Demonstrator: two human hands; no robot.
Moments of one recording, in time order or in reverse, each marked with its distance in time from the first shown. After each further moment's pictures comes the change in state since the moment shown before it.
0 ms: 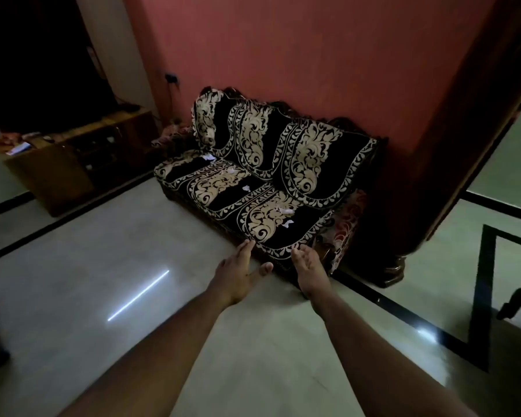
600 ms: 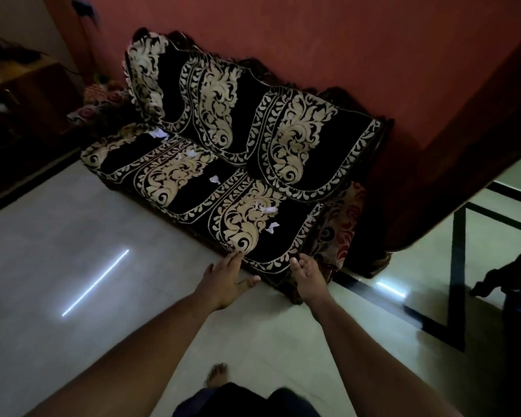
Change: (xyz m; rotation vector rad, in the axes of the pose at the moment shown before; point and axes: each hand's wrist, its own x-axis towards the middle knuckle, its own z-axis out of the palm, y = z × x) left_hand 0.341 -0.140 -0.011 0.155 -0.349 0.008; right_hand 0.293 0.005 0.063 -0.152 0.151 0.265
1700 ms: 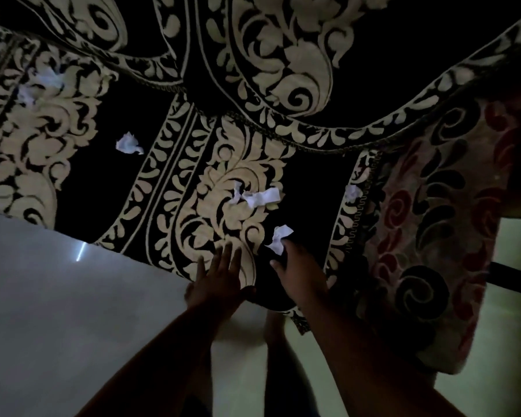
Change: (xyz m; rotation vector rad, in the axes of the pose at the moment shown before) left_hand 0.538 -0.177 0.166 0.459 -0.427 -0.002; right_hand 0.536 0.159 0.138 -0.672 -0.099 0.136
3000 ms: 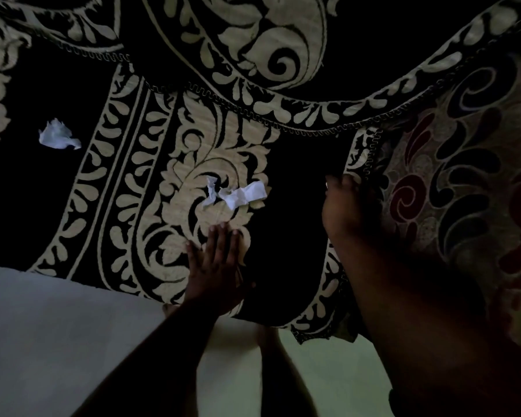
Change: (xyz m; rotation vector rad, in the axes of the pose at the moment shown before) left_hand 0.092 -0.003 0.049 0.029 0.298 0.201; right_hand 0.155 0.082 -0.047 -0.532 0.350 0.192
